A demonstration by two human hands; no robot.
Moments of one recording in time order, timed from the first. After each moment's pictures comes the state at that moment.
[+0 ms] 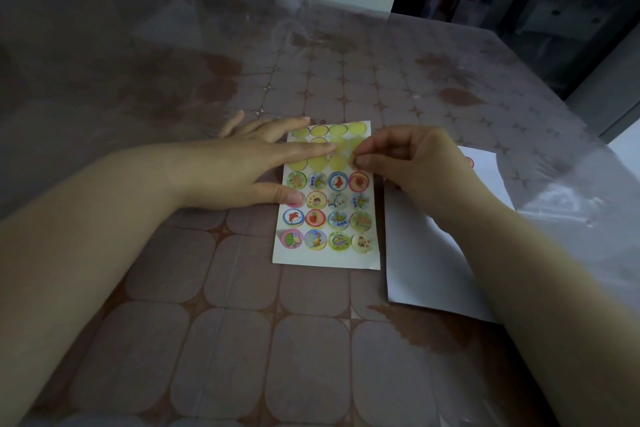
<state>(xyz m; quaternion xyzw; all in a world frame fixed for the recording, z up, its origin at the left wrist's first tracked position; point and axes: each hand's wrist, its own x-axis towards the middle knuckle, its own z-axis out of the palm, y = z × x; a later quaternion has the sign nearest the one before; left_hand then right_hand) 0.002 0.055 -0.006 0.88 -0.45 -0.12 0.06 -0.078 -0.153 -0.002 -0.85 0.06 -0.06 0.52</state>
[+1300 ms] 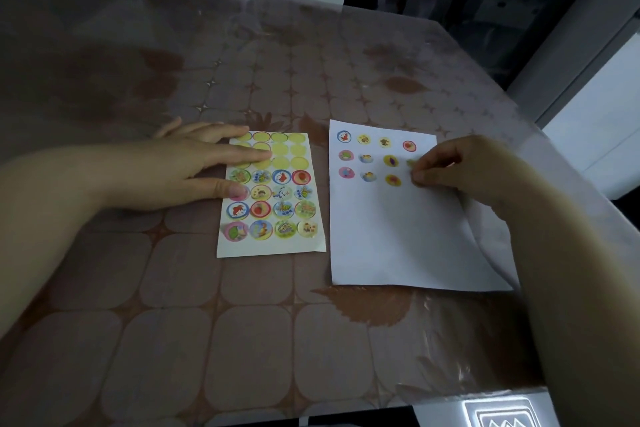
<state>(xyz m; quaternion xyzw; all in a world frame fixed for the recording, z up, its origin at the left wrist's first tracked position) 0.074 0.055 -0.079 0.87 -0.49 -0.02 0.02 -0.122 -0.258 0.006 -0.91 0.22 -0.03 0.36</state>
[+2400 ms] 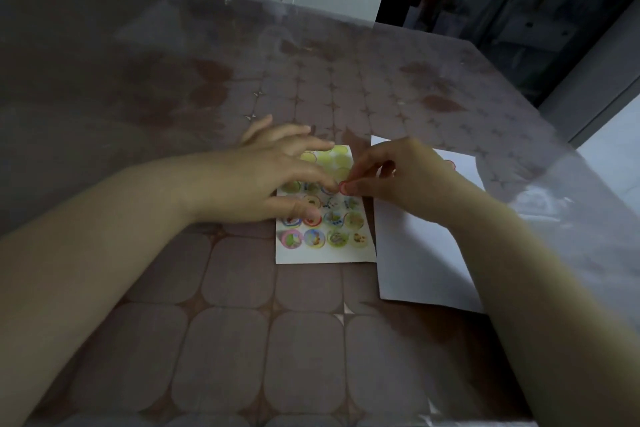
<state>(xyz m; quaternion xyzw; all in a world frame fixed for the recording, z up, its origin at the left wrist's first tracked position) -0.014 0.042 -0.003 0.84 -0.52 -0.05 0.11 -0.084 -0.158 0.010 -0.96 0.04 -0.01 0.28</state>
